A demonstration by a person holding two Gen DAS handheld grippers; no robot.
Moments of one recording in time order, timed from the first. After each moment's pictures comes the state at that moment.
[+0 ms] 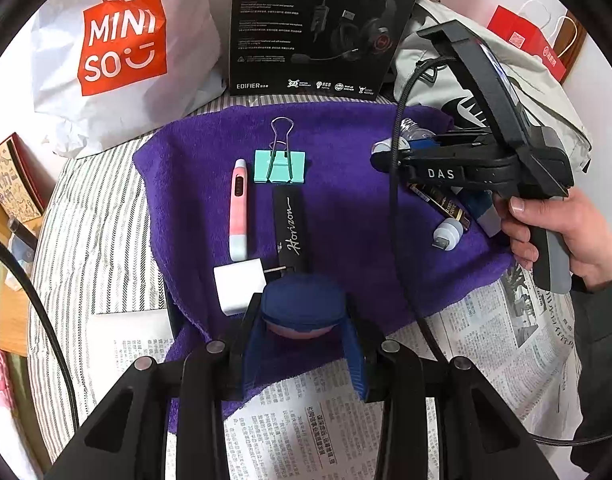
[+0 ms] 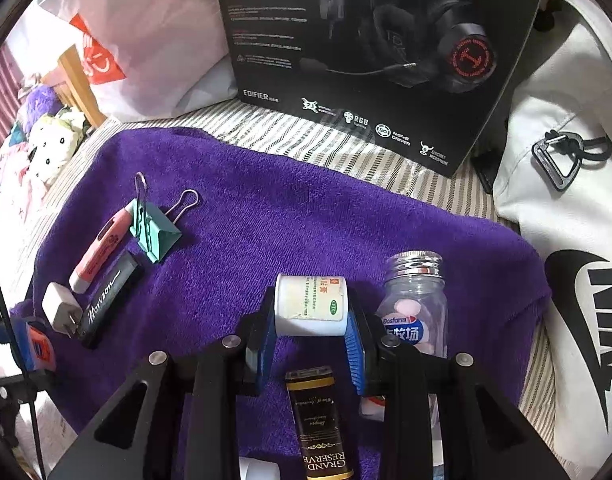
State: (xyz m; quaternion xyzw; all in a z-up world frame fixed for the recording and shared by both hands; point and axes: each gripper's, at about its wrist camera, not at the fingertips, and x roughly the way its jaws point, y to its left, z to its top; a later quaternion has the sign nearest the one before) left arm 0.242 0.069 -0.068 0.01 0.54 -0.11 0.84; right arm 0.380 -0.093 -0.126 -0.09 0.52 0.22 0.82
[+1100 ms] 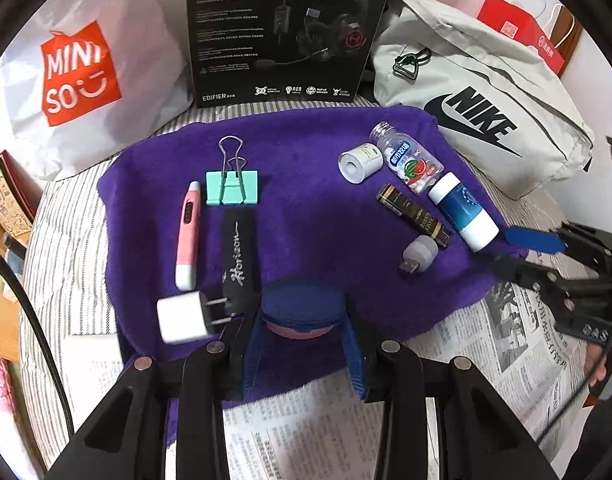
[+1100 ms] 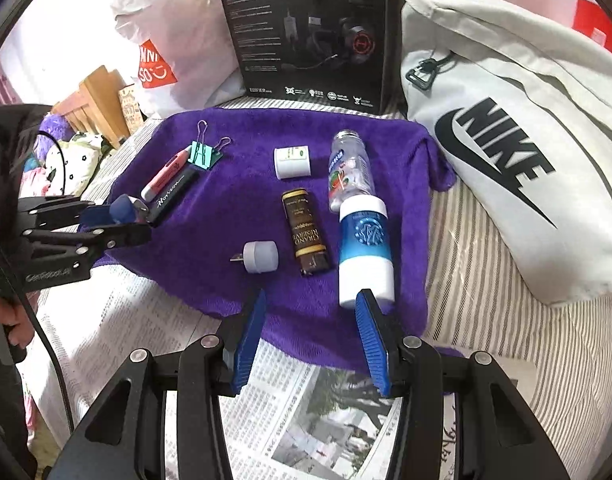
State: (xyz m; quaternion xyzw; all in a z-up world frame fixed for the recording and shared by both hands) left arm 0.260 0.025 -0.066 0.02 0.54 -0.11 0.83; right arm 0.247 -0.185 -0.083 -0.02 0.51 0.20 0.84
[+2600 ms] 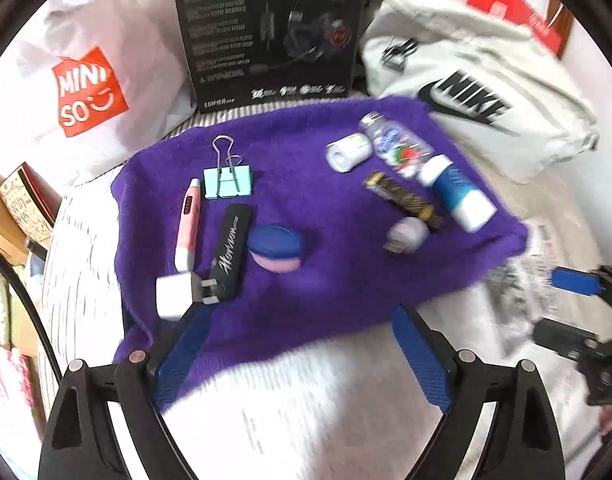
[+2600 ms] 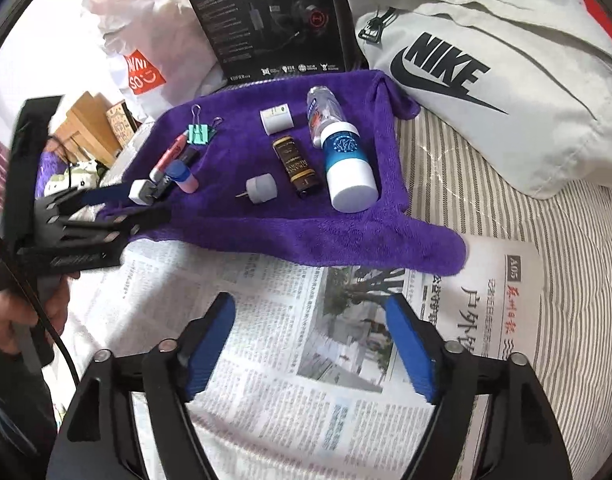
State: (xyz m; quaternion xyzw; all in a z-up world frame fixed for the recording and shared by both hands) left arm 0.223 0.000 -0.055 0.05 0.53 -0.09 0.84; right arm 0.190 -0.213 -0.078 0.06 0.54 0.17 0.82
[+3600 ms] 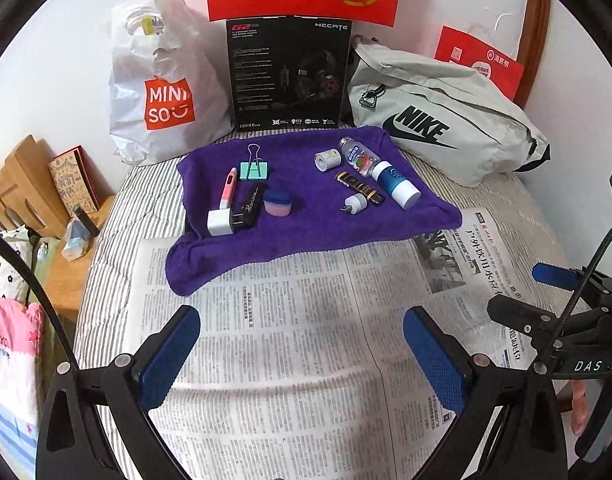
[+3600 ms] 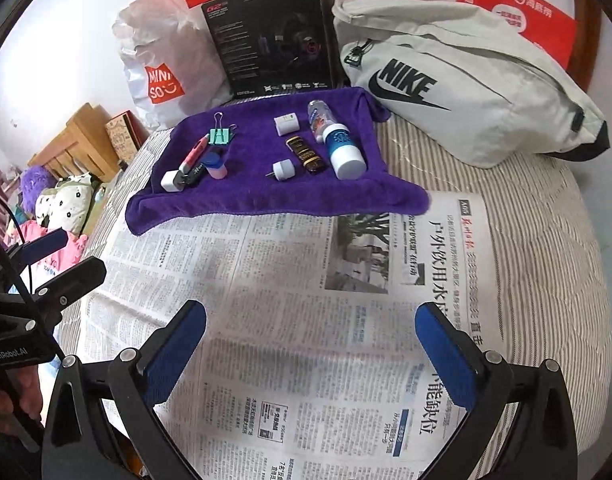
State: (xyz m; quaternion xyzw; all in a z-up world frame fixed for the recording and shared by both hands) left arm 0.091 0.002 0.022 0.04 0.48 -0.05 0.87; right arm 0.098 -0.210 -0.027 0.06 0.52 0.11 0.85
